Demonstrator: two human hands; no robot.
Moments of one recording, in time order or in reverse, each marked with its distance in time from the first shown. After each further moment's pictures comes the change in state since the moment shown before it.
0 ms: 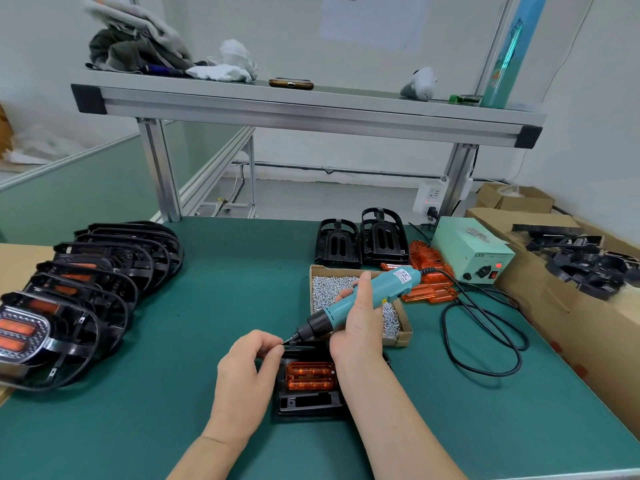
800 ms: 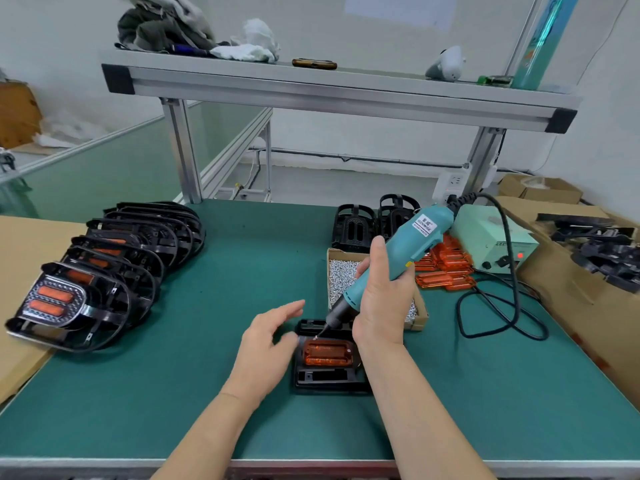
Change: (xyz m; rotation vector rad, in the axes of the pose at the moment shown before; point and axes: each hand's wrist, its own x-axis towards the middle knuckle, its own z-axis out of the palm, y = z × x) left_hand 0.005 0.008 -0.011 -0.051 -0.214 -0.111; right_hand -0.032 -0.016 0.008 -0.182 -0.160 -0.480
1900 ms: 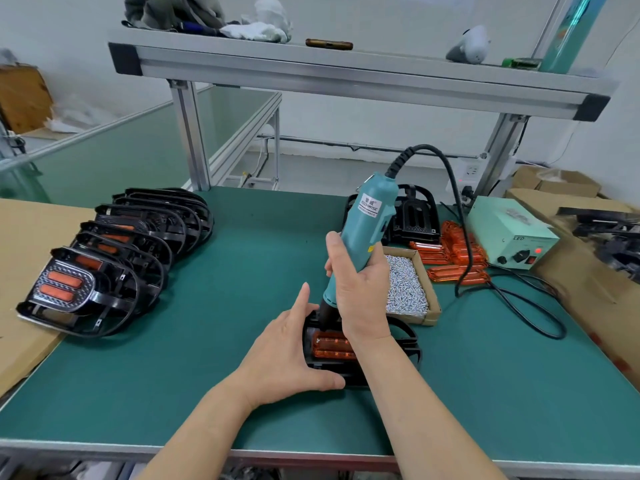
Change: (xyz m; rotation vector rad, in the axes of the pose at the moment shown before) left_hand 0.004 -0.014 0.000 0.338 -0.332 0.117; right_hand -0.018 0.013 0.017 -0.195 -0.391 -0.129
